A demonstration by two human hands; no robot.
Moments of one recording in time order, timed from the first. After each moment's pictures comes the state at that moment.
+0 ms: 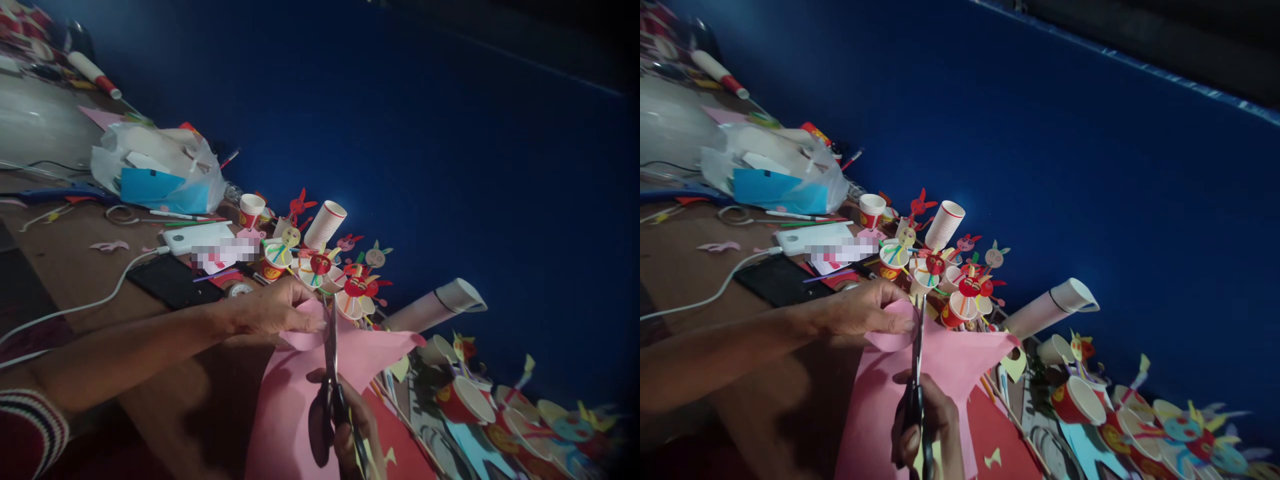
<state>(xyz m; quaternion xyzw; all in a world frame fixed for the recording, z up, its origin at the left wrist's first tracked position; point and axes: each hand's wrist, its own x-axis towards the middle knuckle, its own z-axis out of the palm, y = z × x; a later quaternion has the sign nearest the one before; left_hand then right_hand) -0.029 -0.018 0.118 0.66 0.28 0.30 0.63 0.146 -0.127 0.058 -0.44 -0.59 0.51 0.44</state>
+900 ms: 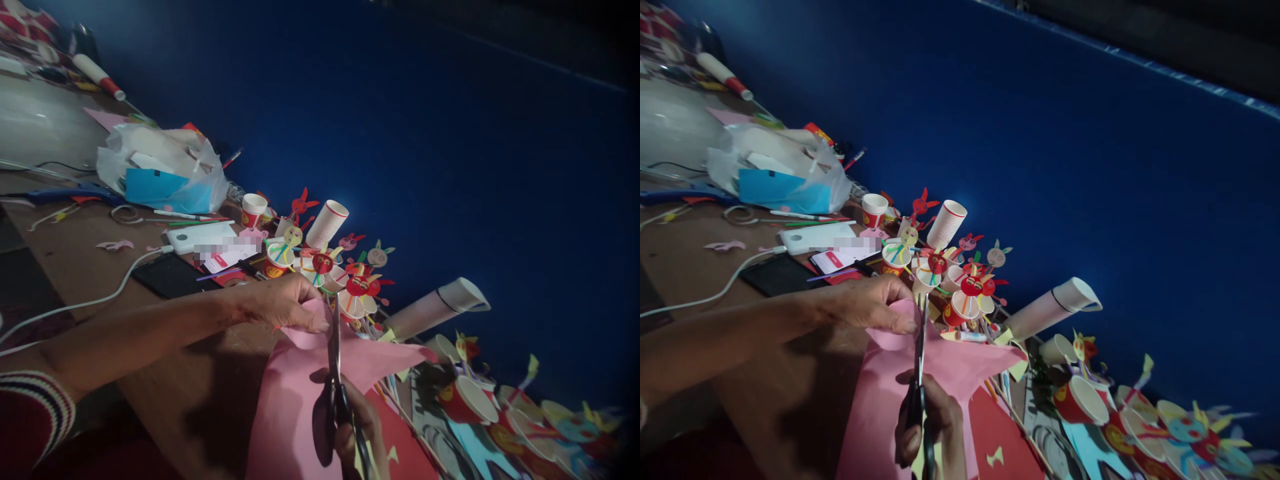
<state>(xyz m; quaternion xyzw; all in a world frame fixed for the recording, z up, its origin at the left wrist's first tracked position) -0.032 -0.009 0.122 0.67 0.27 0.25 0.64 0.147 -0.128 0.067 -0.48 -0.59 0.49 0.42</state>
